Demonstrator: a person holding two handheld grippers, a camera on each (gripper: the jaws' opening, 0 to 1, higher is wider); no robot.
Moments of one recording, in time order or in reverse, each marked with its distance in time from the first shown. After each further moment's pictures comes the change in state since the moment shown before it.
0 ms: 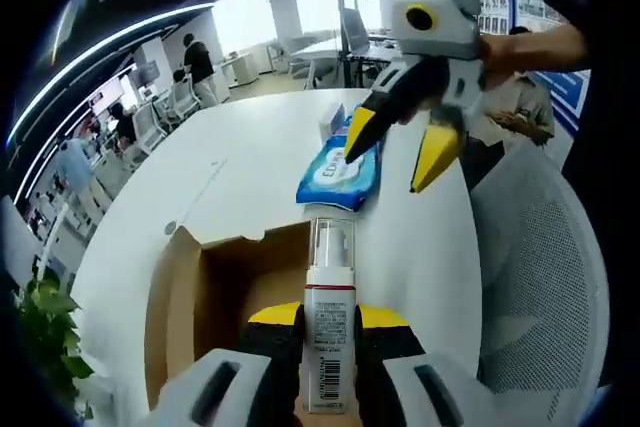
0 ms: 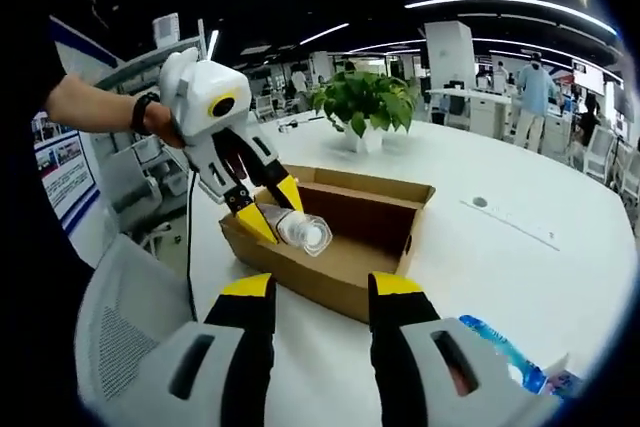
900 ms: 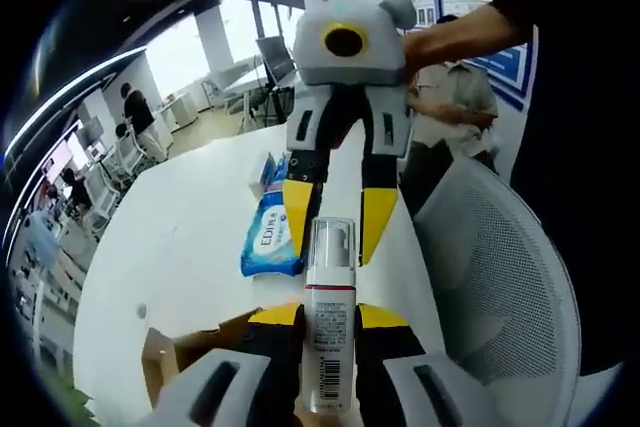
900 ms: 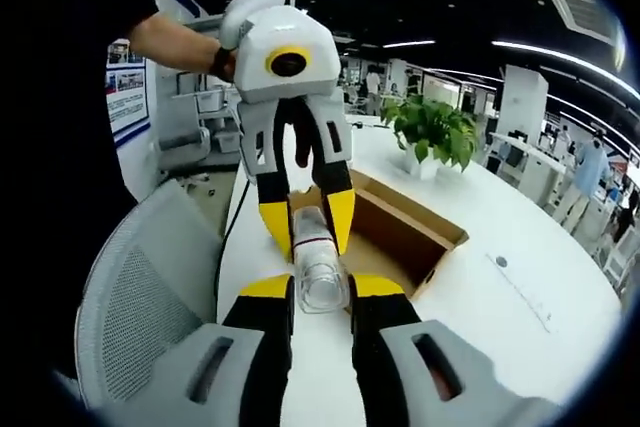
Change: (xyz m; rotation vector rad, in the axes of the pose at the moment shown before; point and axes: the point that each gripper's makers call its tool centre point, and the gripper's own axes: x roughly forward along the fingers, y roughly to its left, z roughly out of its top) left arm 0.003 -0.052 0.062 0.193 -0.075 -0.188; right arm -0.035 0.039 0.007 -0.304 0.015 0.215
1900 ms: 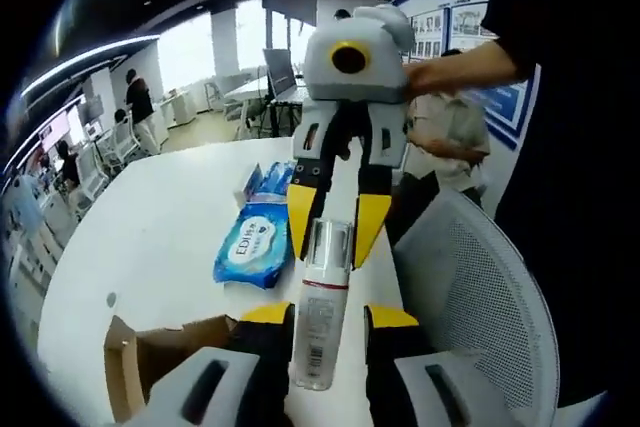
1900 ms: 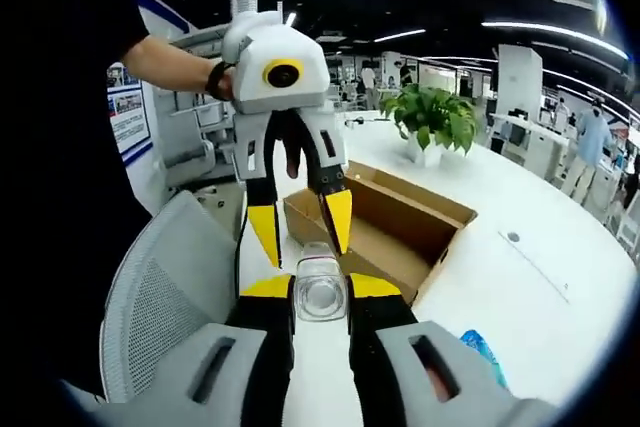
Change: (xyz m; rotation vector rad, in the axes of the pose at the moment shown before) left arm 0.003 -0.014 -0.001 -0.159 -0.108 -0.028; right arm -0.012 0.006 -0.015 0.126 0.010 0.003
